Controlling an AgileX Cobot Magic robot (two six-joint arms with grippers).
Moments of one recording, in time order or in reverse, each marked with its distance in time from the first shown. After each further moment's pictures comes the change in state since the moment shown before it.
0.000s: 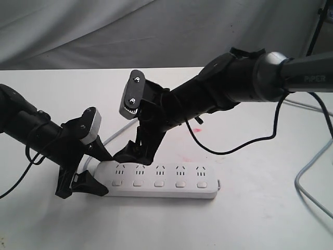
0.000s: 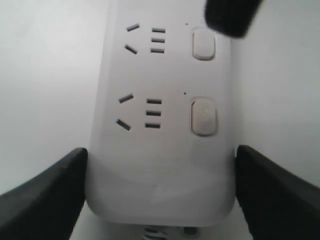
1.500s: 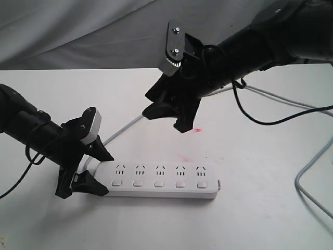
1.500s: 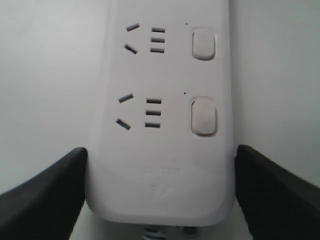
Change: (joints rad) left arm 0.000 0.000 0.000 0.000 0.000 0.000; right arm -0.145 -0.198 0.000 -0.160 0.225 0.128
